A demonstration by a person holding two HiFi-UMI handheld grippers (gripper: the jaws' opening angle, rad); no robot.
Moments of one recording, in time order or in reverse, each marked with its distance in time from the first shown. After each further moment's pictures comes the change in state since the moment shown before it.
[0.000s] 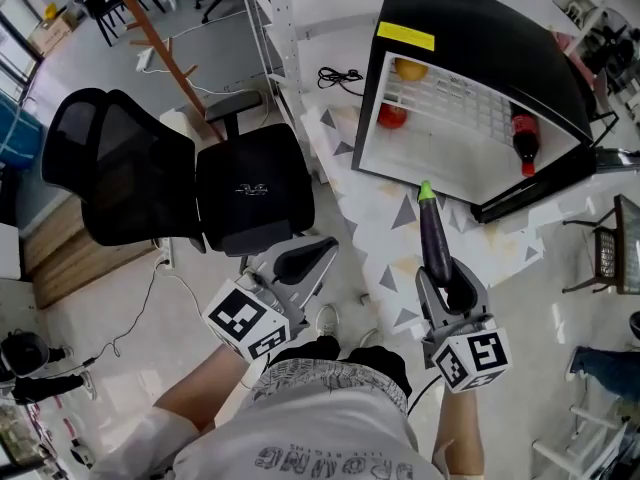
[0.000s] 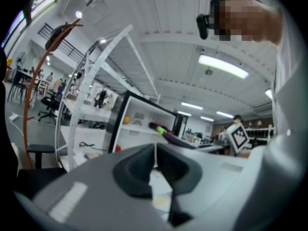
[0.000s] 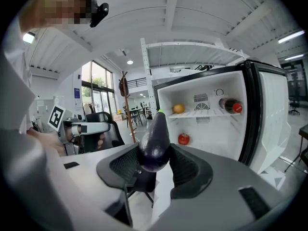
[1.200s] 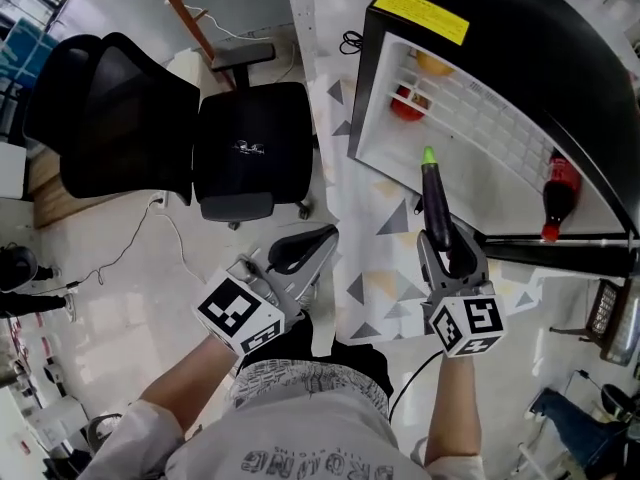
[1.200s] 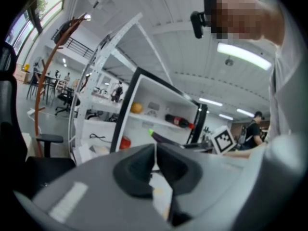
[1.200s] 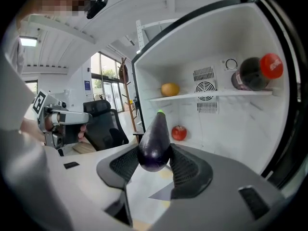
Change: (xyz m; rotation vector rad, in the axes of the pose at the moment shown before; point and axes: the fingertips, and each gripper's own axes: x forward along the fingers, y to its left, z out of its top) left arm 0.098 0.029 -0.034 -0.065 0.054 0.211; right arm 0.121 -0.125 -0.027 -0.068 0.127 0.167
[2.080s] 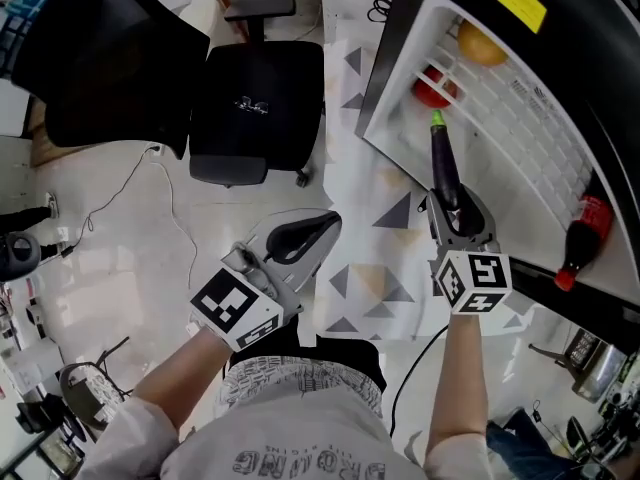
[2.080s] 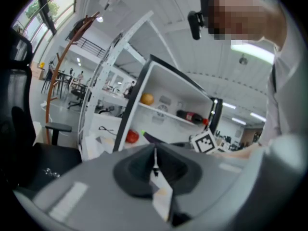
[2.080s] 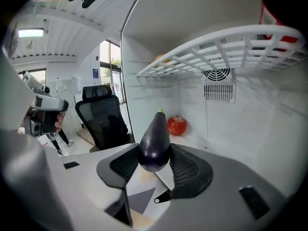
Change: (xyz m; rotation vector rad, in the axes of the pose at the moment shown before) left arm 0.032 0.015 -0.034 -0.081 0.001 0.132; right arm 0.091 -0.060 -0.030 -0.117 0.096 0.078
